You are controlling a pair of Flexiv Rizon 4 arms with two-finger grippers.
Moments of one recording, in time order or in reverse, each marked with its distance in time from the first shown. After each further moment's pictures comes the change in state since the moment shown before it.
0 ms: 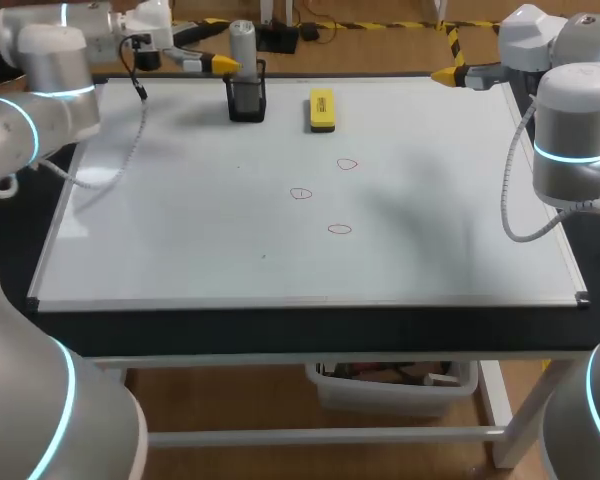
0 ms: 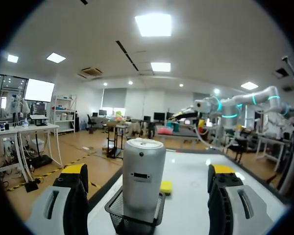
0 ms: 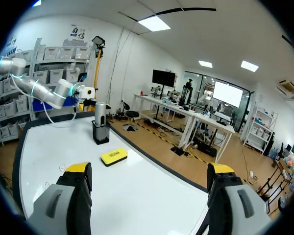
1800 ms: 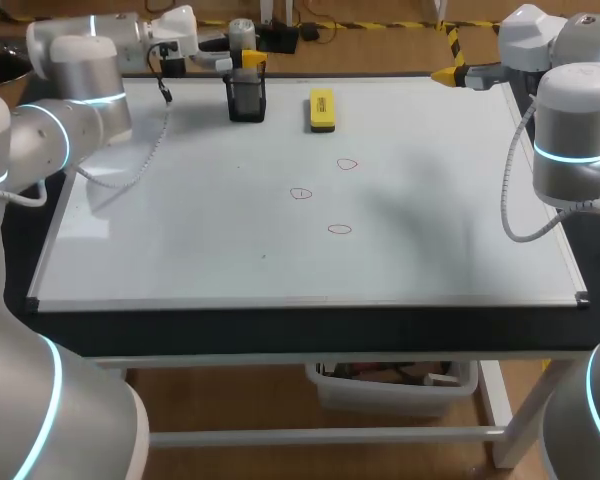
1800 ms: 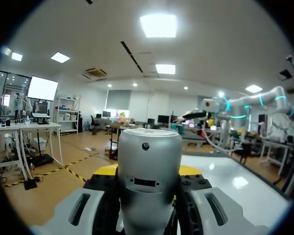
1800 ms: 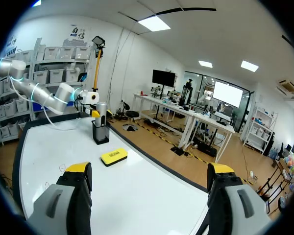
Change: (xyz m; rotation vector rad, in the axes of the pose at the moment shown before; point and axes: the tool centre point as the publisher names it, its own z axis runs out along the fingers) left arm -0.012 0.014 0.037 0.030 -0.039 -0.020; right arm 0.000 0.000 0.000 0.000 0.000 0.000
